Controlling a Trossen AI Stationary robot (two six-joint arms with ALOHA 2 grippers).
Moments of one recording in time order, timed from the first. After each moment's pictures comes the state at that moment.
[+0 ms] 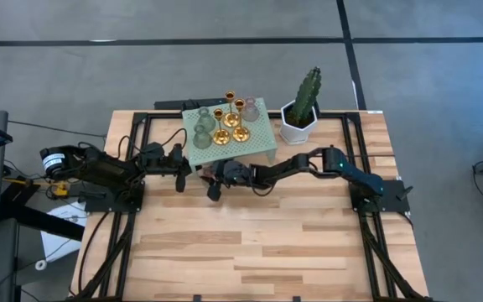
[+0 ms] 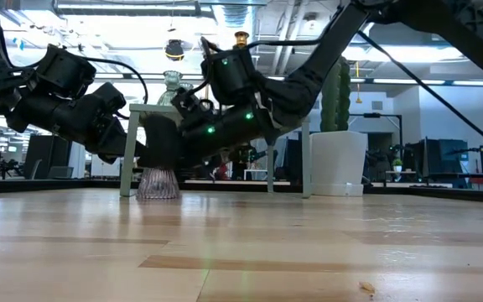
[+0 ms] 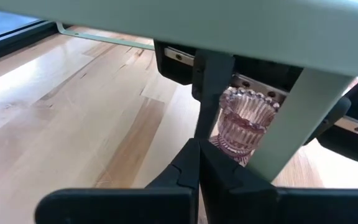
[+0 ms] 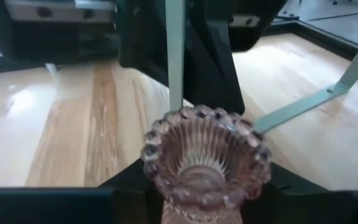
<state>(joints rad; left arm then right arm) 0.50 1.14 0.01 0.96 0.36 0.00 -0.04 2.38 1.43 0.60 0.19 0.12</state>
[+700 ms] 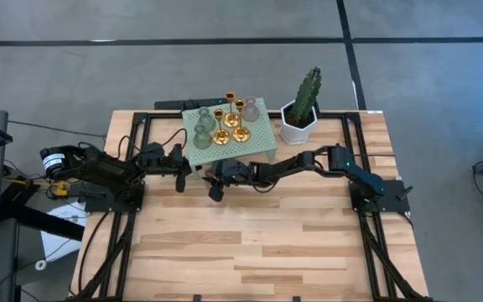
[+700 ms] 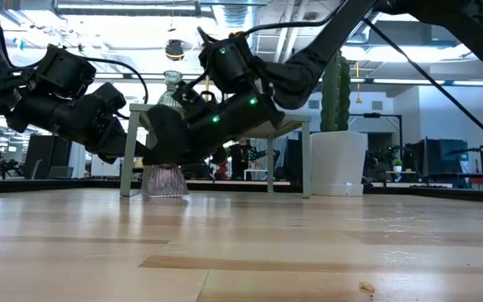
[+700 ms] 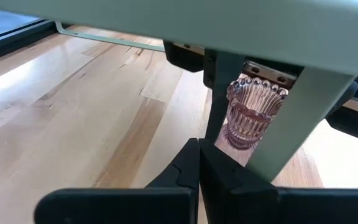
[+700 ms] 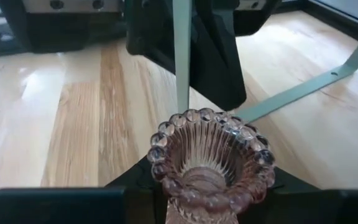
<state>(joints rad) 0.50 1.14 0.01 0.96 0.36 0.00 -0.03 2.31 1.43 0.42 0.15 0.14</state>
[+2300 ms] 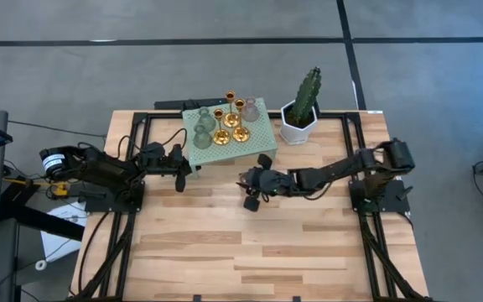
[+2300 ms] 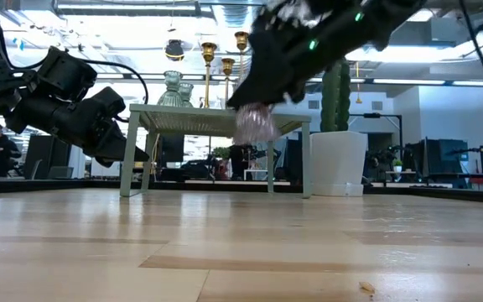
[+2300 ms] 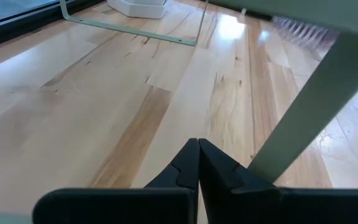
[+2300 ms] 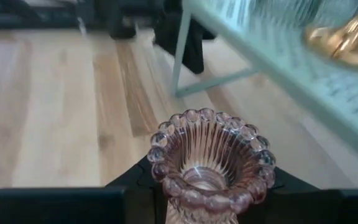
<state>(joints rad) 0.52 1.14 0.01 0.92 0.36 -0.01 0.12 1.73 0.98 0.23 0.42 0.11</state>
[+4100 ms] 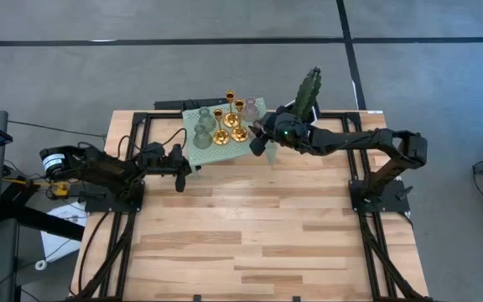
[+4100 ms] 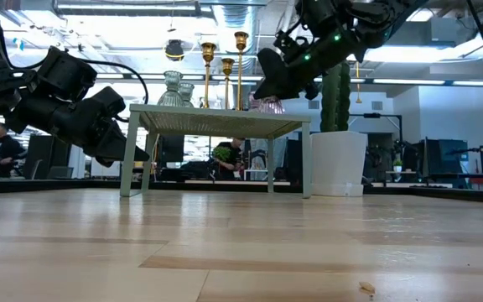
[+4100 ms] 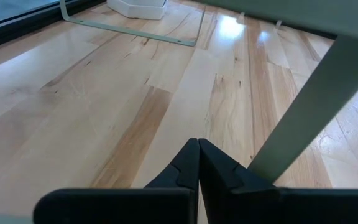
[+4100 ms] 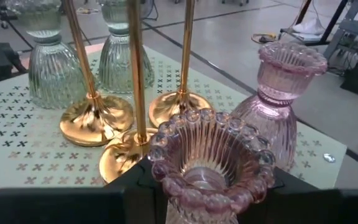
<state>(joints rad) 0.52 1.14 0.01 0.92 0.36 0.00 -0.30 1.59 0.99 0.21 0.31 0.07</state>
